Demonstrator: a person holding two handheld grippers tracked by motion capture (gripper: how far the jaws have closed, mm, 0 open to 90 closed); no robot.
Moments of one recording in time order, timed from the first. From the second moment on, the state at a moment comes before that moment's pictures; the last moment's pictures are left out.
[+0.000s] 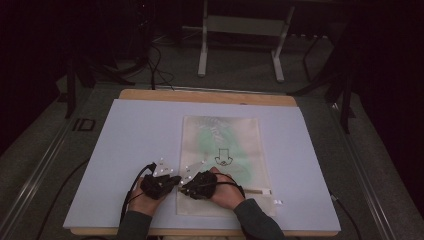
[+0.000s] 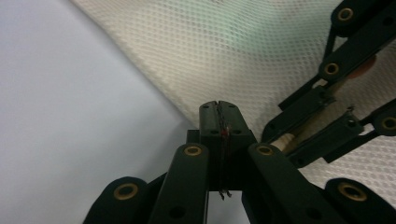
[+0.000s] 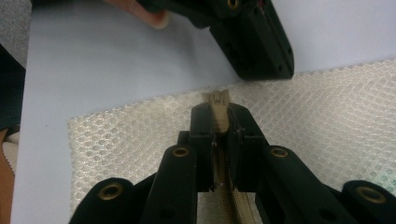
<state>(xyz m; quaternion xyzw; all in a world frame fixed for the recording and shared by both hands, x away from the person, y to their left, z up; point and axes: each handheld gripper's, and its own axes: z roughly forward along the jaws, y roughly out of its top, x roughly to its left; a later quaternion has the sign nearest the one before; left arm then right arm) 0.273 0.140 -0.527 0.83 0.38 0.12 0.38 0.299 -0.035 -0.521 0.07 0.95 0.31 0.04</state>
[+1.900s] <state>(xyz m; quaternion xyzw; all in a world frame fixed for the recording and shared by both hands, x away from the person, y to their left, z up) 0.277 0.133 -0.532 0.84 0.40 0.09 0.36 0.293 -0.057 -0.520 0.07 0.95 0.30 0.06</state>
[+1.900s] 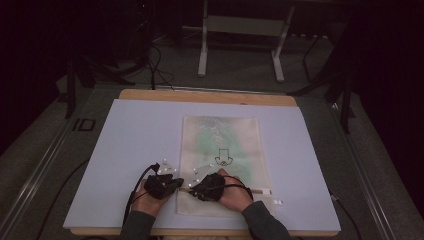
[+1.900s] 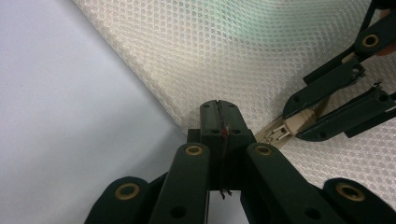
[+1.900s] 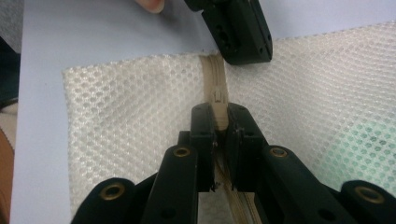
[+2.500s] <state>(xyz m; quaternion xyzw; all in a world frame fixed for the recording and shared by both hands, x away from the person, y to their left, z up) 0.276 0.133 -0.532 0.84 0.40 0.09 0.36 0.291 -0.070 -0.516 0.06 0.95 0.28 0.07</state>
